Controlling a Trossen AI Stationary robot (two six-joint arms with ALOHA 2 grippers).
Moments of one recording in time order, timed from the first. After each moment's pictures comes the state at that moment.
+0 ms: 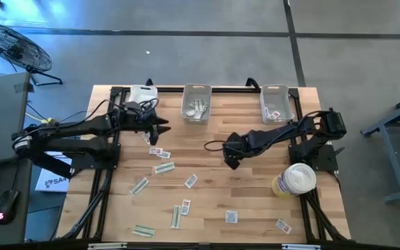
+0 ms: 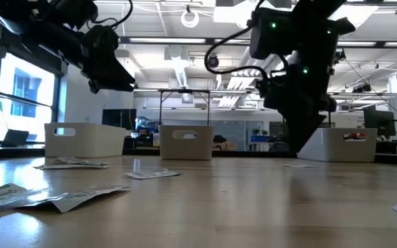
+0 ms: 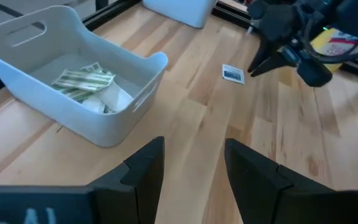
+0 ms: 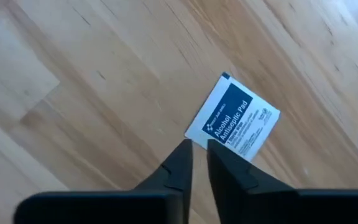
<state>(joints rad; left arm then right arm) 0.39 0.87 0.46 -0.02 0.14 -0.19 0.07 1.68 0.97 -0.72 0.28 0.80</state>
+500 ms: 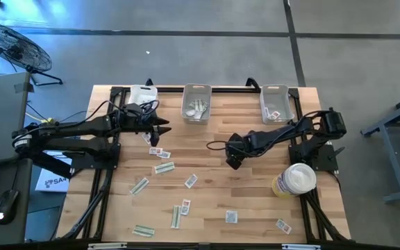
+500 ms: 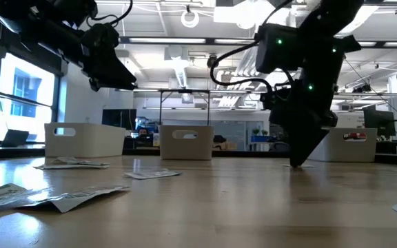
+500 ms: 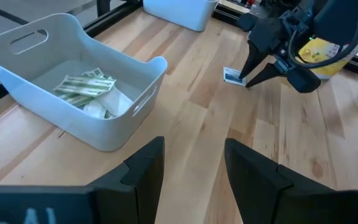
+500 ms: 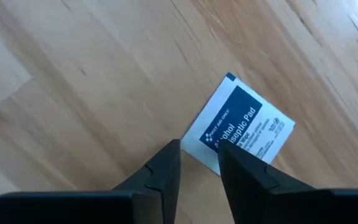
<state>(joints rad) 0.35 0.87 0.46 0.00 0.09 -0.19 0.04 1.68 0.85 -0.55 0.27 0.73</state>
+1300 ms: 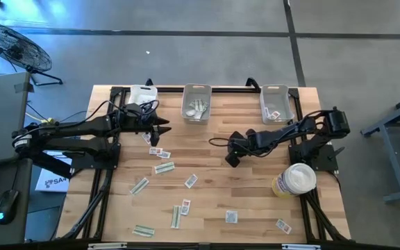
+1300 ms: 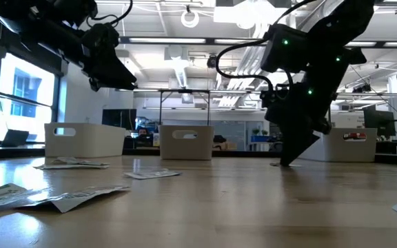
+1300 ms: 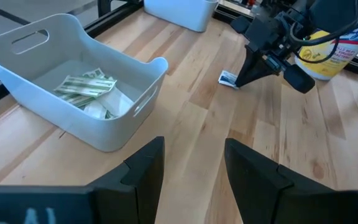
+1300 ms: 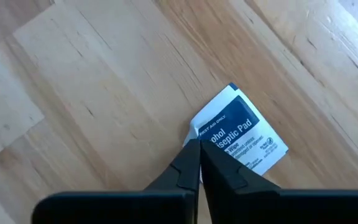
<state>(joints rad) 0.35 0.87 0.46 0.00 0.08 -0.19 0.00 1.67 0.73 -0.32 0.30 0.67</state>
